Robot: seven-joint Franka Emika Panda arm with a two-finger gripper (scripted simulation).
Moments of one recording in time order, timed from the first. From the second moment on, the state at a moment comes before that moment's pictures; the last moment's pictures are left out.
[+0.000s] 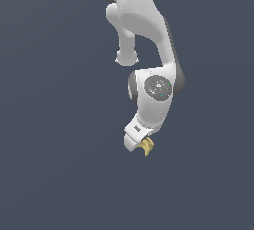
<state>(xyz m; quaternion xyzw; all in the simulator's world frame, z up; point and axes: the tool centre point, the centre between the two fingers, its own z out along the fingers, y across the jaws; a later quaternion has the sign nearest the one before) 0.074 0.074 0.100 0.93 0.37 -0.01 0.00</state>
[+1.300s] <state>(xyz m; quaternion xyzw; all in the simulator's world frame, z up) 0.083 0.082 0.043 0.91 0.41 0.00 0.00</state>
